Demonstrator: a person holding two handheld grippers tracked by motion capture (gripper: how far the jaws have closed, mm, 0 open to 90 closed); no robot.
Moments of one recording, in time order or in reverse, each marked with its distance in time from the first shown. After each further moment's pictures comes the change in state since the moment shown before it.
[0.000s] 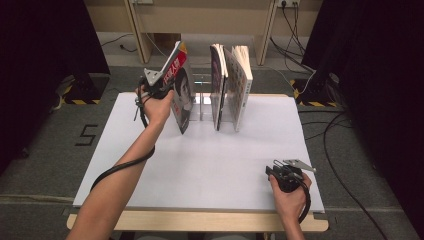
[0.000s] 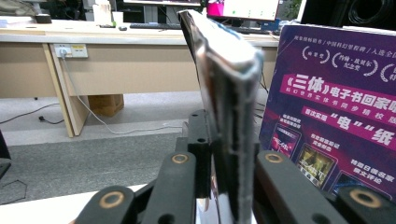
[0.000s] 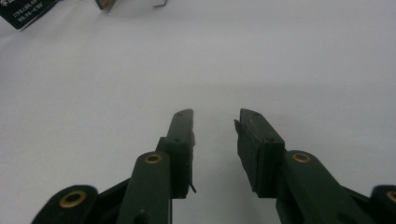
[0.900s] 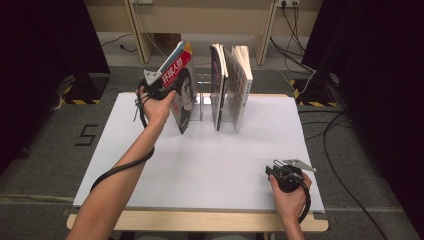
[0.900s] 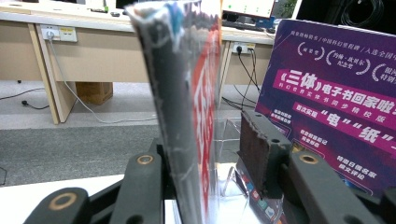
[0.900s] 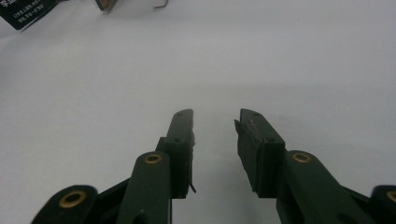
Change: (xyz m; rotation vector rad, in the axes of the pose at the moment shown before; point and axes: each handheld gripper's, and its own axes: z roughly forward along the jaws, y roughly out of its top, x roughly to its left) left arm 0.001 -0.003 0.000 0.024 -0.025 -0.066; right arm 0.001 0.000 0.000 -0.003 0.001 0.007
